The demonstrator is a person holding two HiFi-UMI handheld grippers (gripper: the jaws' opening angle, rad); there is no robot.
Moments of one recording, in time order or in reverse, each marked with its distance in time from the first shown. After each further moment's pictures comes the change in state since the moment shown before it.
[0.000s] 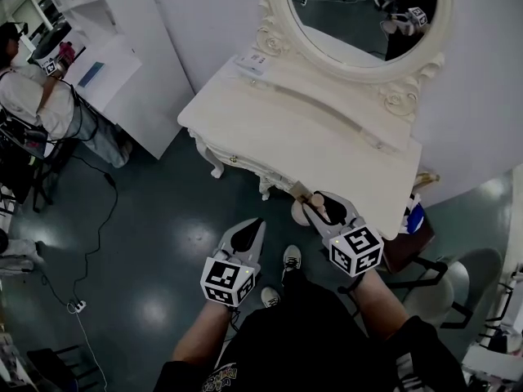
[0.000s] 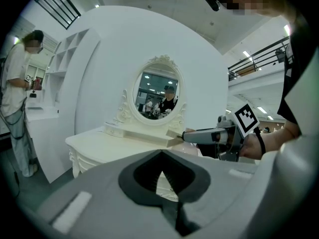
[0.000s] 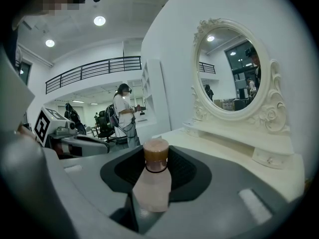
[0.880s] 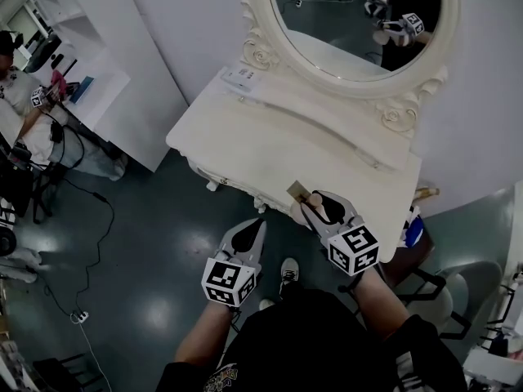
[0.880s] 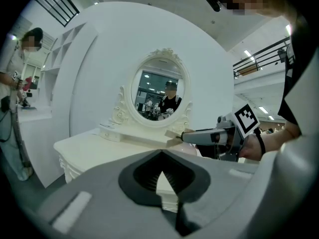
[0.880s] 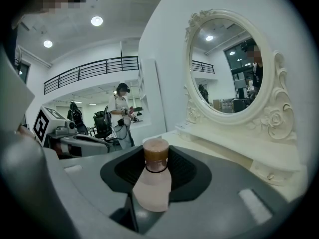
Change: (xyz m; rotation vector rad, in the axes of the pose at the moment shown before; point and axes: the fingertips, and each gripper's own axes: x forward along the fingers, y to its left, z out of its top) left arm 0.089 0.021 0.027 0.000 0.011 -0.004; right arm 0.042 -0.081 0.024 0.007 0.000 -0.004
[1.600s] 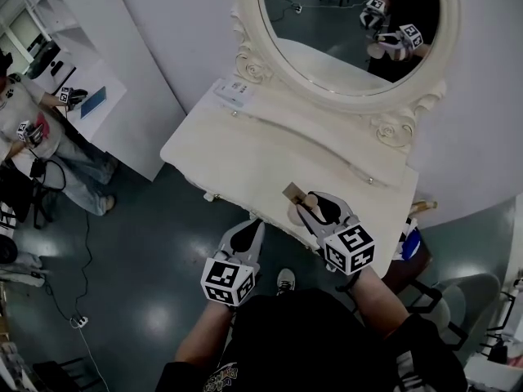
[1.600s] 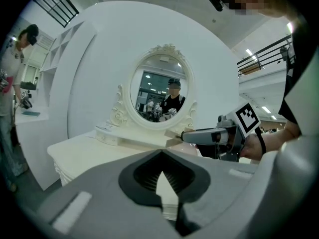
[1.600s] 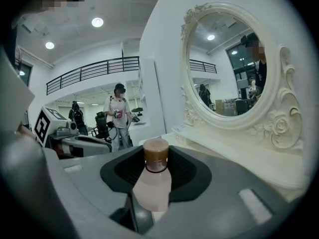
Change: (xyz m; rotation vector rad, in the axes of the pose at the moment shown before) left arm 0.052 0.006 0.019 0.003 -0.005 0.018; right arm 0.019 -0.045 0.019 -0.010 -0.003 0.027
